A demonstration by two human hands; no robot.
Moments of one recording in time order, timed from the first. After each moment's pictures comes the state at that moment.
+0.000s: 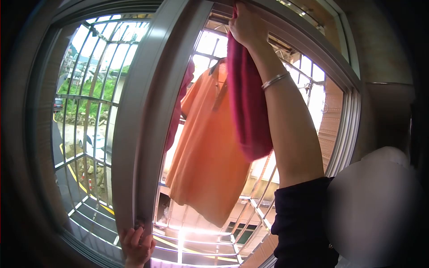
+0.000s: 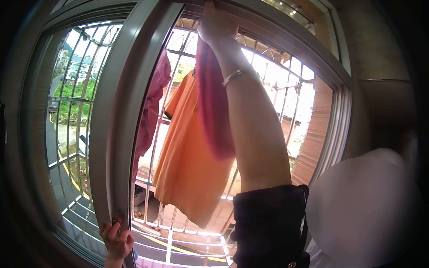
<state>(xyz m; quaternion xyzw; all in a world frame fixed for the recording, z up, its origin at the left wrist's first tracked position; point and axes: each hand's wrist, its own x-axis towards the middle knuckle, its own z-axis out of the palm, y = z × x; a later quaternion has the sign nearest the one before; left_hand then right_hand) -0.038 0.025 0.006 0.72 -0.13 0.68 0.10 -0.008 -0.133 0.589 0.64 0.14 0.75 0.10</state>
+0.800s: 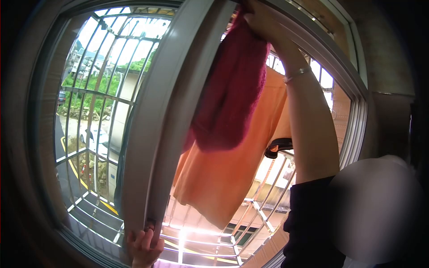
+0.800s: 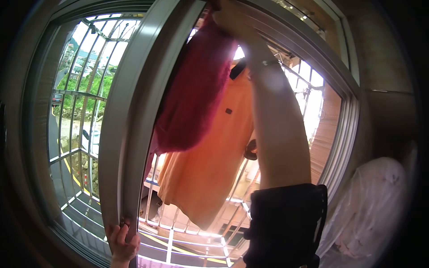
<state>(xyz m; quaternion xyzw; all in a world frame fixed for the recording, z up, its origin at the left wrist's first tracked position) -0.028 0.029 -0.008 0.71 -0.16 0.68 0.09 -0.005 -0.126 0.618 0.65 0.32 0.69 0.07</state>
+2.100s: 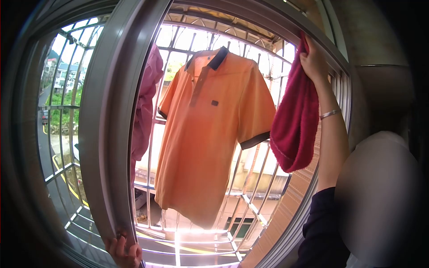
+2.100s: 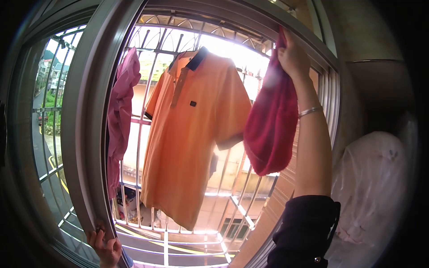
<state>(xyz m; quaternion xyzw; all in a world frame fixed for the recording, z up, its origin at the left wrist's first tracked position) -0.036 0.030 0.002 0.72 -0.18 0.66 0.11 -0.068 -0.399 0.590 0.62 -0.02 0.77 0.17</state>
